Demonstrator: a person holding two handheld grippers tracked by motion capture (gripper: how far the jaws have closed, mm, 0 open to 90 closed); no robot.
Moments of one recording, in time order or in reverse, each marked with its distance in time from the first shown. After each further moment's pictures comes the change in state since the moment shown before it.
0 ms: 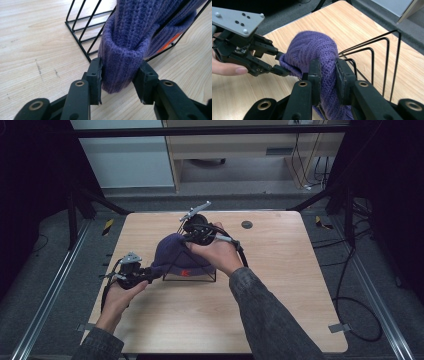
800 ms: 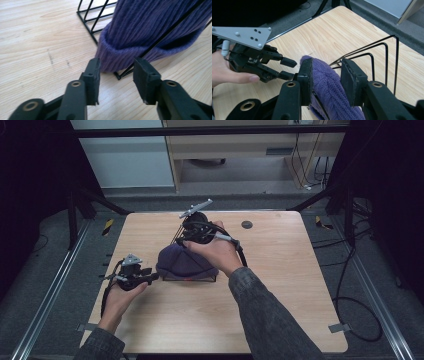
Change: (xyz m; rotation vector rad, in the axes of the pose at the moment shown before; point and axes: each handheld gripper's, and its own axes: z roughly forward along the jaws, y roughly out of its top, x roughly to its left) left arm 0.007 -0.010 0.002 0.032 0.108 -0.005; right arm 0.003 0.005 -0.007 -0.036 0.002 0.042
